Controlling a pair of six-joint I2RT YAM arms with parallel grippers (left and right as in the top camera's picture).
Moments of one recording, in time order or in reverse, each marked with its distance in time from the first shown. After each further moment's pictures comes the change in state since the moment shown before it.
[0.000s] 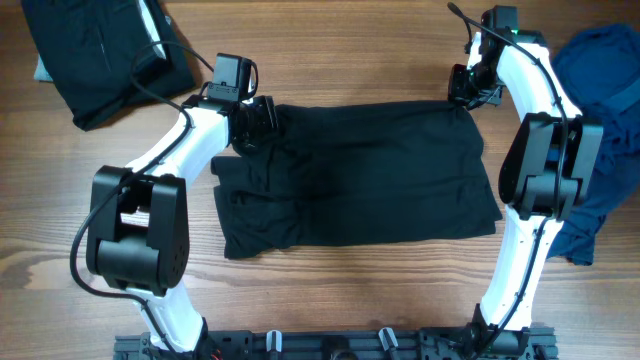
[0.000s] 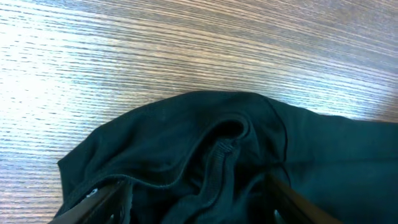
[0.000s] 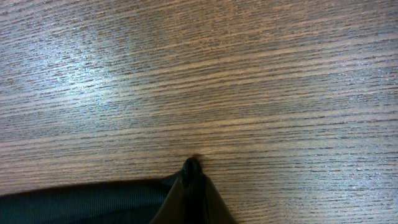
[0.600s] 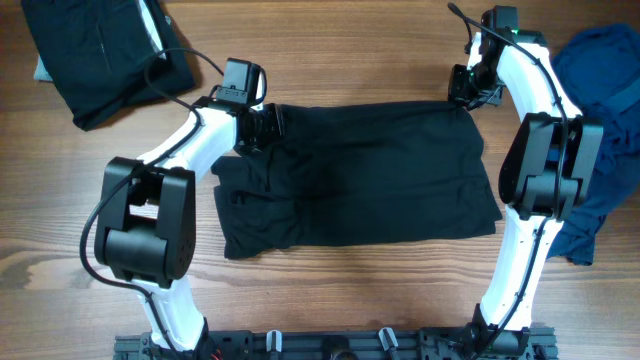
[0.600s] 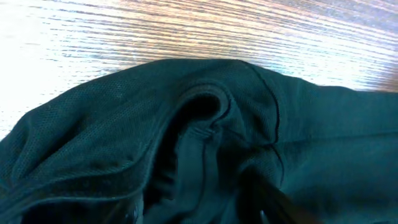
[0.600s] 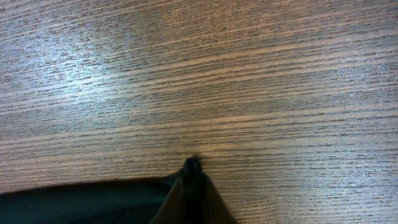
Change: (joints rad) left arm -0.024 0.046 0.004 -0.010 0.064 0.012; right arm 0.000 0.000 0.000 -0.006 0.000 0.000
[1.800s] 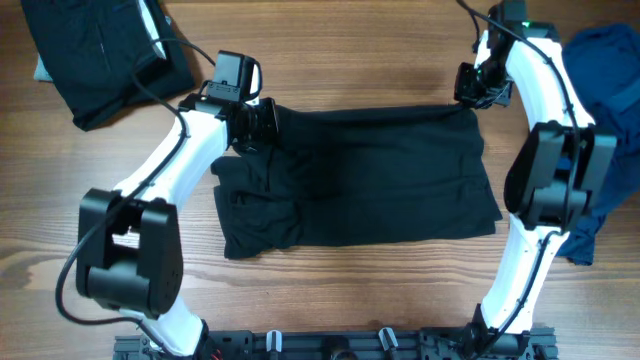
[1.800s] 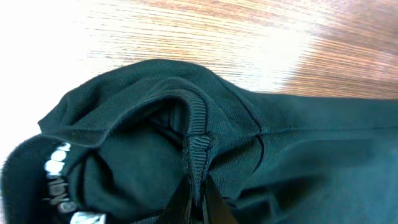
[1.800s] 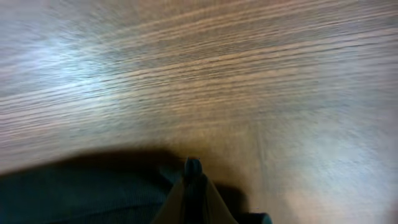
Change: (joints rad) left arm -0.005 -0.156 0.001 -0.112 0.003 0.005; right arm 0.000 -0.113 -0.001 -0.135 0.014 0.034
